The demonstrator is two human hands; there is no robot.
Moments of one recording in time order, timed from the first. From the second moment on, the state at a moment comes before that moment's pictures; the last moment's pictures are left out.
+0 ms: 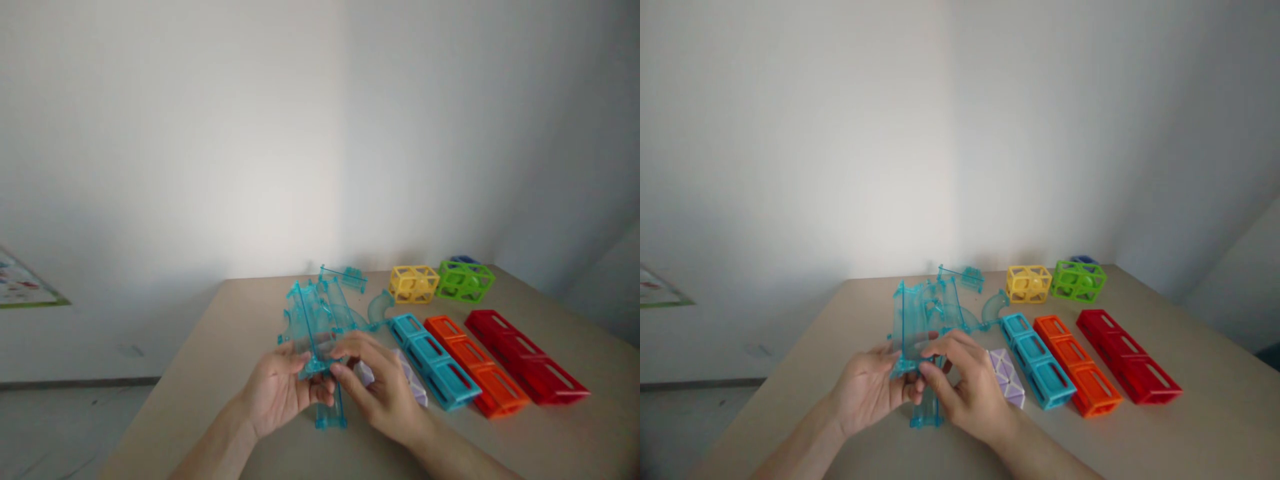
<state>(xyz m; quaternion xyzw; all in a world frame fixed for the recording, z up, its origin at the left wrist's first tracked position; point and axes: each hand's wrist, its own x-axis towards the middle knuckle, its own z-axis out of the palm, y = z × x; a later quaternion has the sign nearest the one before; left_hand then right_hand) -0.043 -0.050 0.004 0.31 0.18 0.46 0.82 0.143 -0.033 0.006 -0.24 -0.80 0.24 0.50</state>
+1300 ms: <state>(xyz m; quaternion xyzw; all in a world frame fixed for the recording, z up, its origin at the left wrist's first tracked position) -0.044 -0.057 0.003 0.75 0.34 0.53 0.20 0.141 -0.026 -0.004 -0.26 -0.79 0.24 0.49</state>
